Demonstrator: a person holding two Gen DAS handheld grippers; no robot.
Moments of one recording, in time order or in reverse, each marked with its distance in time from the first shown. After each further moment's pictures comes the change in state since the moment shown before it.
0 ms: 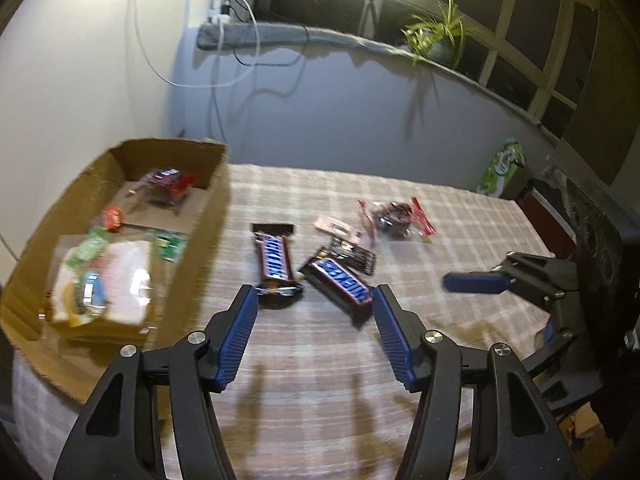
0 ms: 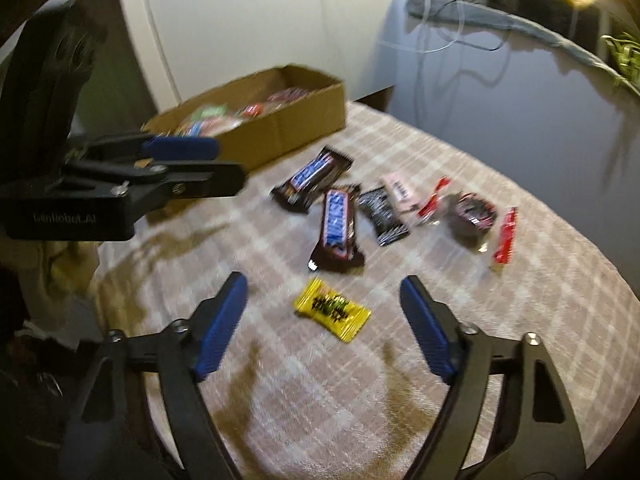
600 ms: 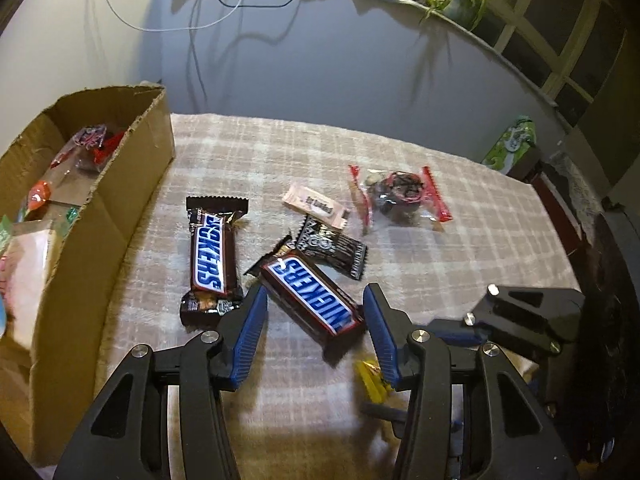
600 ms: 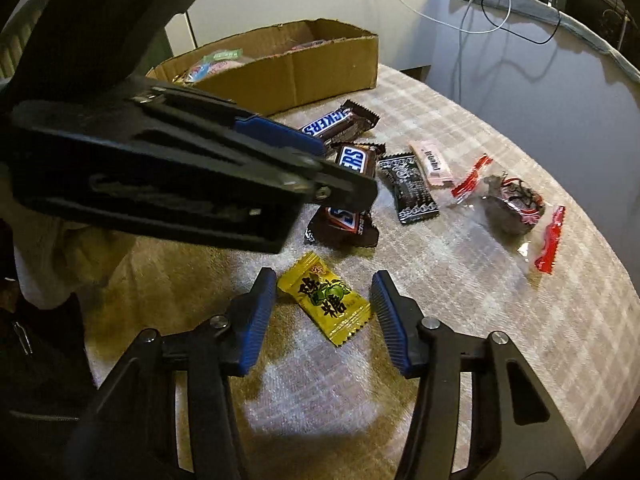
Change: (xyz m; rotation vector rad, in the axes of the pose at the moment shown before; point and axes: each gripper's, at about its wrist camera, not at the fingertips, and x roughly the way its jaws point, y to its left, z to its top) left arm 0.078 -0.011 0.013 -0.052 0.167 -0.015; right arm 0.044 -0.006 -0.010 -0.121 0.087 0.056
